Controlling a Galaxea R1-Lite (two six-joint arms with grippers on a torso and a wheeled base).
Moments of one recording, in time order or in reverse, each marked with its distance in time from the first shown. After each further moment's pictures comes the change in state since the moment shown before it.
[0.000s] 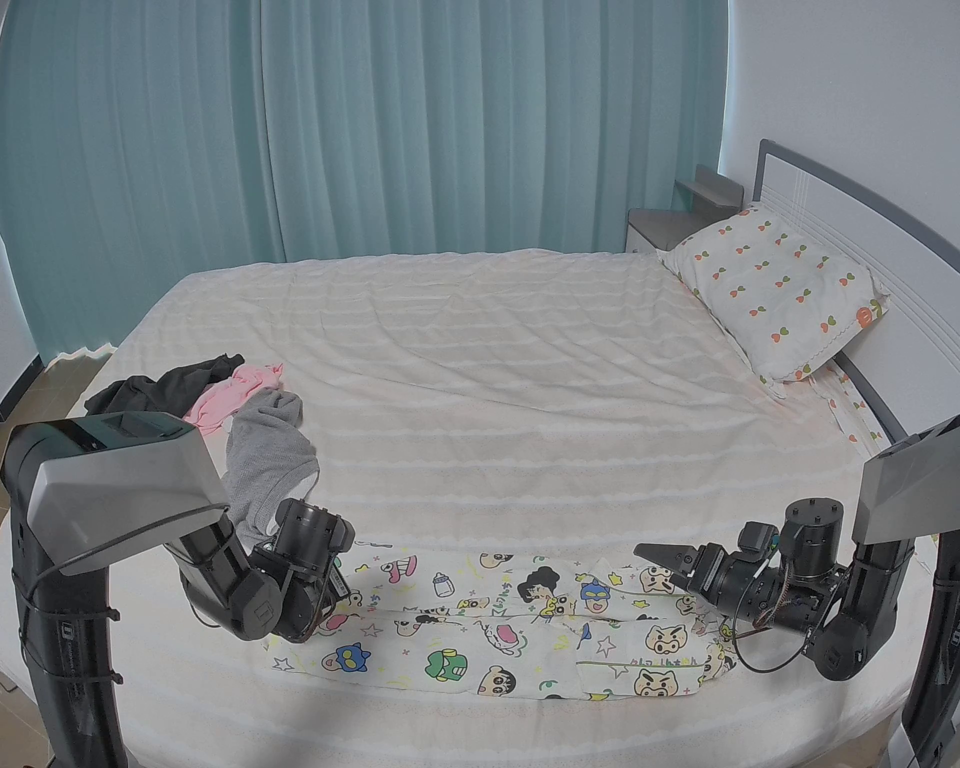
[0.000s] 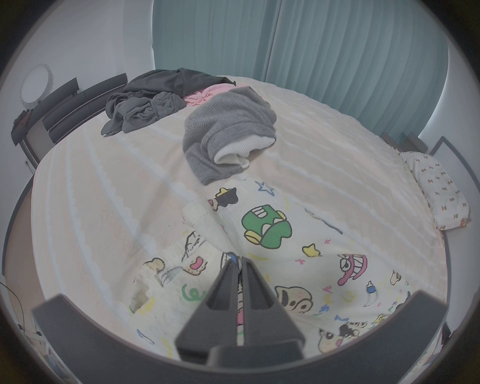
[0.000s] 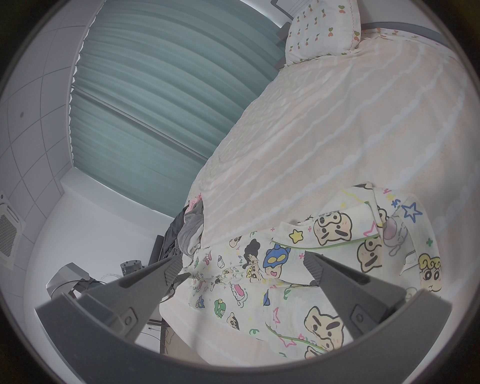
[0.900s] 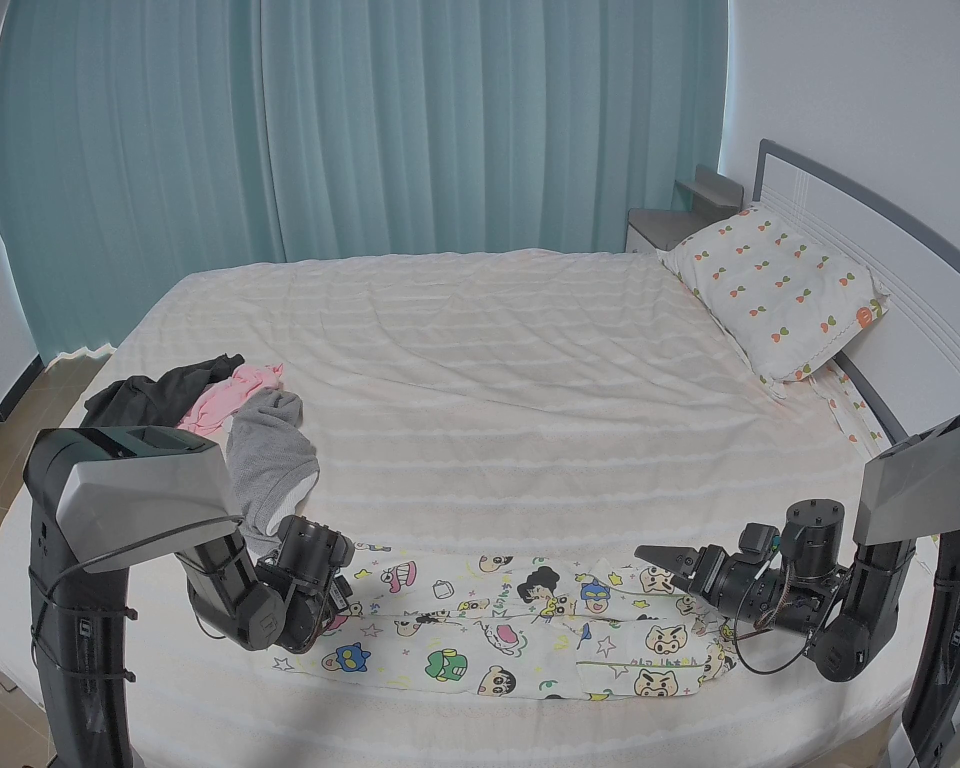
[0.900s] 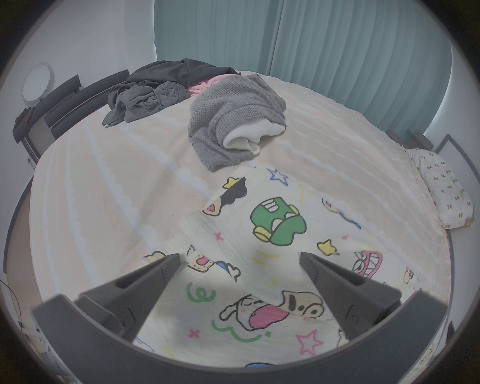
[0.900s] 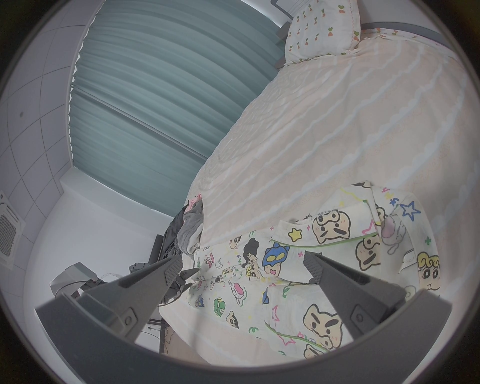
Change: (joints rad) left arm 0.020 0.039 0.018 -0.052 -0.012 -0.009; right arm 0.000 -0.003 0.008 0.000 0.000 -0.003
